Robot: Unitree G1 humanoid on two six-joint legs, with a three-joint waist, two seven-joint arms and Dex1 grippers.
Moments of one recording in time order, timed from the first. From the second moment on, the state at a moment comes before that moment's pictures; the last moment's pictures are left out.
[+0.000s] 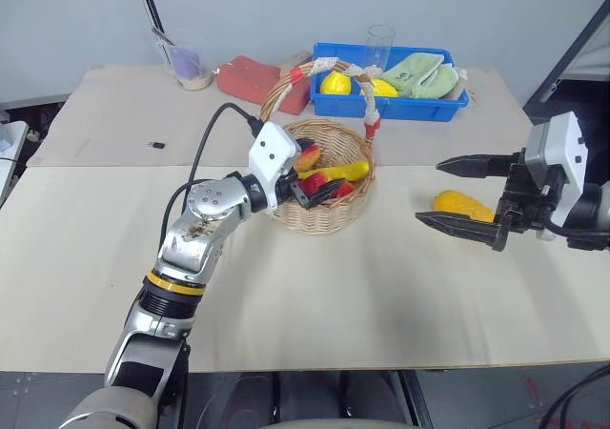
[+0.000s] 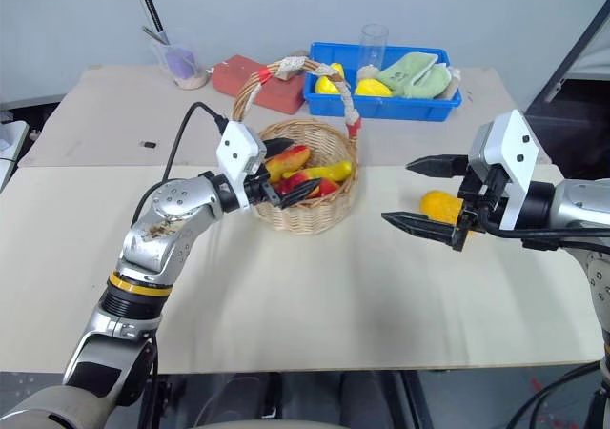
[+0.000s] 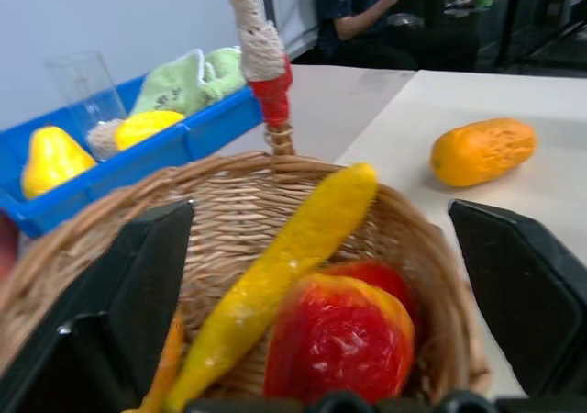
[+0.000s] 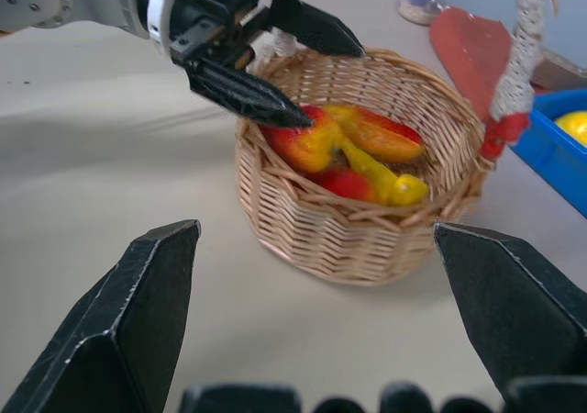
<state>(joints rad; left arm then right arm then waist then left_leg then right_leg) -0.63 0.36 -0.17 -0.06 -0.27 0.37 -0.66 -0.30 -1.01 -0.31 -0.46 0.70 0.71 0.97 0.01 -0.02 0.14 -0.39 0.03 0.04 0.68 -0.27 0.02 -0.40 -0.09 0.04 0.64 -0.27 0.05</state>
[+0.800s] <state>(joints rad) -0.53 0.68 -0.10 -0.39 -0.55 0.50 -1.09 -0.67 -0.90 0.18 0.62 -0.03 0.16 1.01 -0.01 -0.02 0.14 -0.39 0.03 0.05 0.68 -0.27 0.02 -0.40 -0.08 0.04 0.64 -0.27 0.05</state>
